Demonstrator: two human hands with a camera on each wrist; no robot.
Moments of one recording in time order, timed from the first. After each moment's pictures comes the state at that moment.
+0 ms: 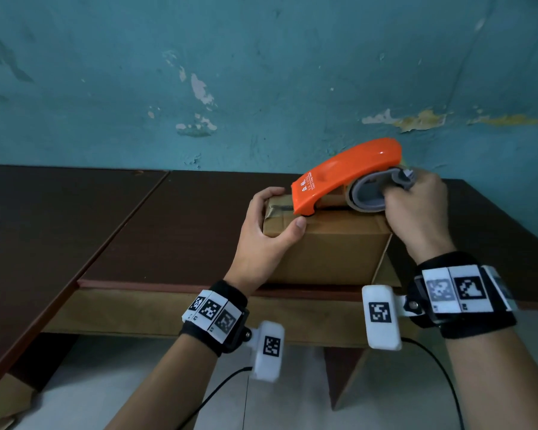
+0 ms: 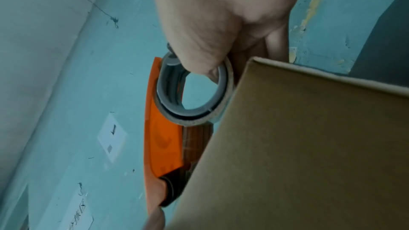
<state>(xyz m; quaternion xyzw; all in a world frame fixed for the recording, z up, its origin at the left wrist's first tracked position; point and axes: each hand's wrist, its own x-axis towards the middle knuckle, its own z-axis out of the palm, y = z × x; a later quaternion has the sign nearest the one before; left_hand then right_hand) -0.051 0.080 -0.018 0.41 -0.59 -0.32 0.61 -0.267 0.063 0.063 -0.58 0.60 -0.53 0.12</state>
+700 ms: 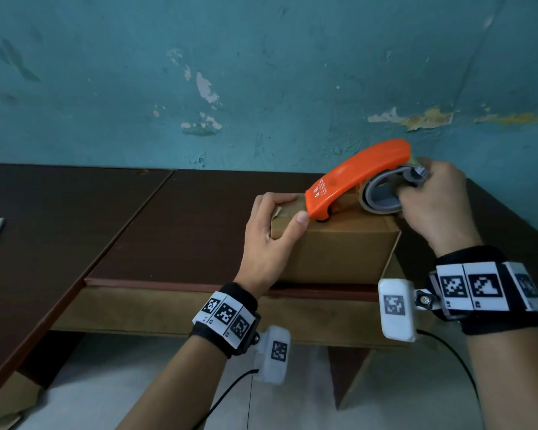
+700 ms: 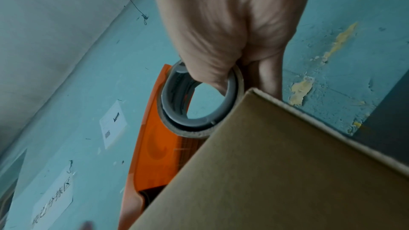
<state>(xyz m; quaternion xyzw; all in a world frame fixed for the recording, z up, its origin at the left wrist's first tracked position) -0.052 0.084 -0.017 0.42 -0.62 -0.26 0.61 -0.272 0.069 0.079 -0.62 0.63 -0.46 0.10</state>
